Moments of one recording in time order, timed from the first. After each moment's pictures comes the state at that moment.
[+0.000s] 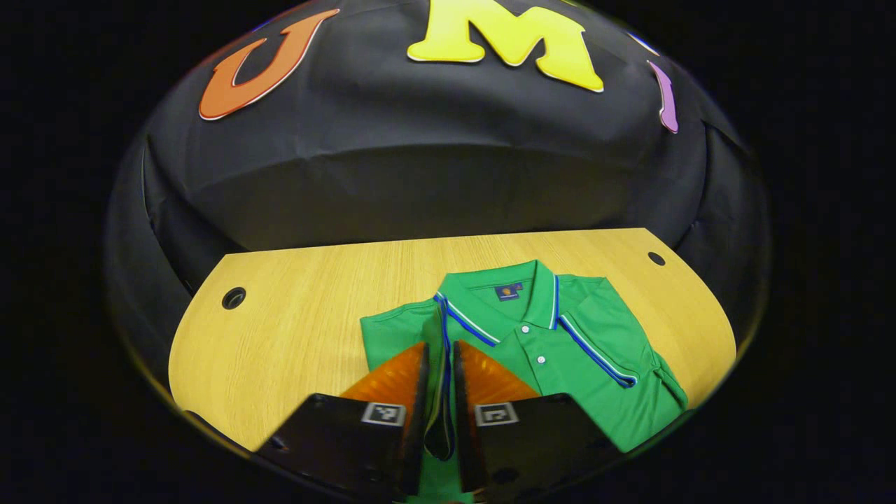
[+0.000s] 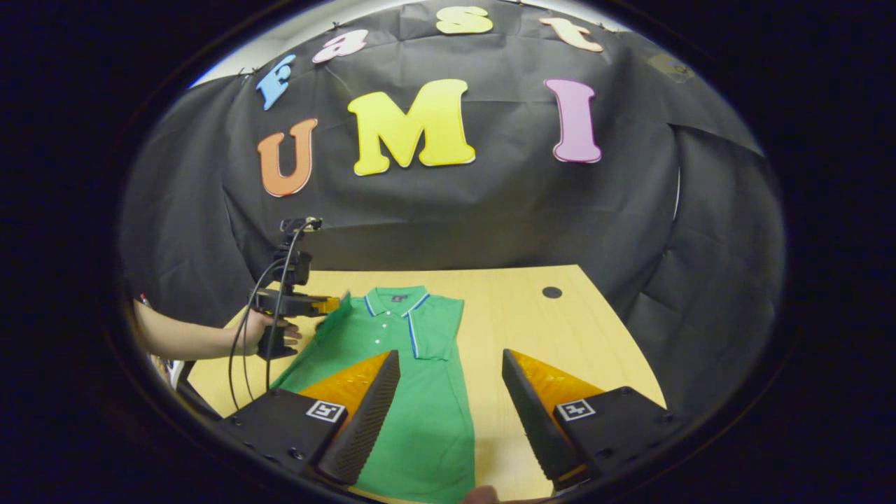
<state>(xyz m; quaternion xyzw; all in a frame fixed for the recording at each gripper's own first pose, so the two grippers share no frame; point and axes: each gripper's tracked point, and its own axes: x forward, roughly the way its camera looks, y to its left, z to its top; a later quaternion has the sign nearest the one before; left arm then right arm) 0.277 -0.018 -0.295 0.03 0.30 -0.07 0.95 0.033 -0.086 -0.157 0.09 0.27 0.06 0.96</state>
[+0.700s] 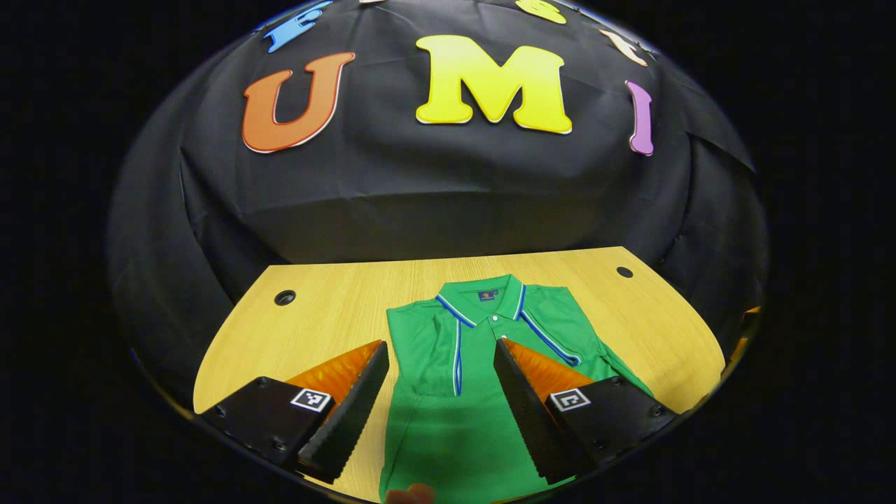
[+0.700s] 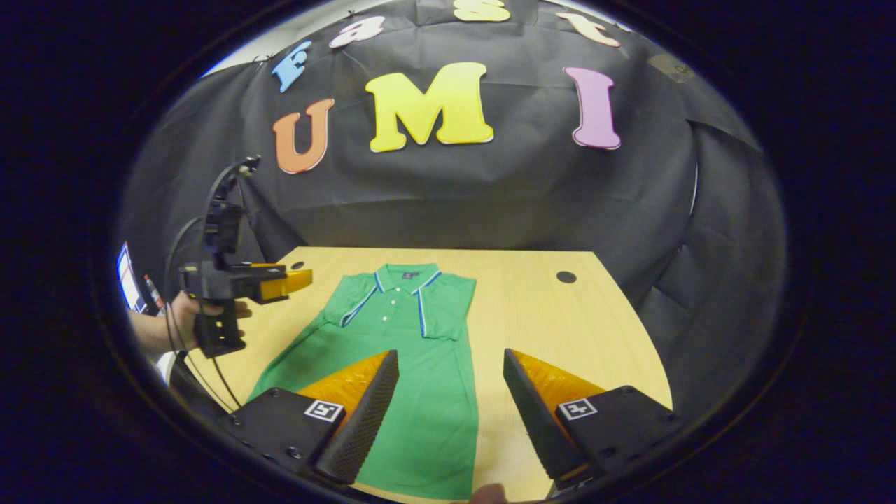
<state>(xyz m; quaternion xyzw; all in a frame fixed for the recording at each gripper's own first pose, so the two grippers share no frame) 0.129 -0.007 -0.206 0.02 0.25 -0.05 0.97 0.022 -0.072 -0.195 0.04 0.30 0.10 0.95</state>
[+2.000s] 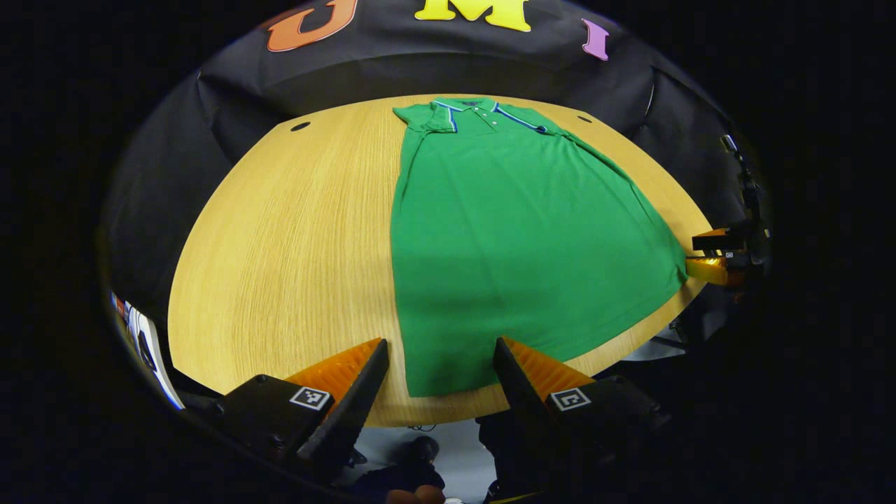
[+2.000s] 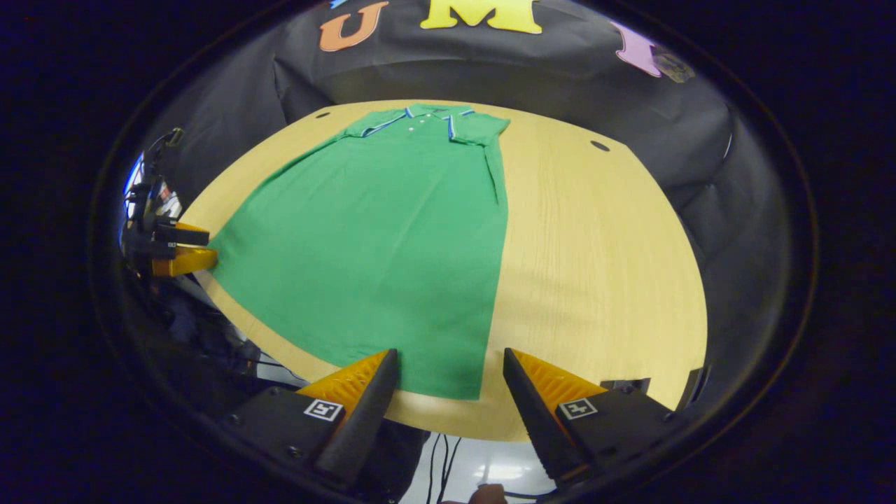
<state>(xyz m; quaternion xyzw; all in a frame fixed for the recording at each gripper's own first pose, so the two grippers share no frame) -0.159 0.050 -0.375 0.04 0.48 -0.09 0.87 -0.152 -0.089 -0.377 -0.06 0.50 0.14 0.85</state>
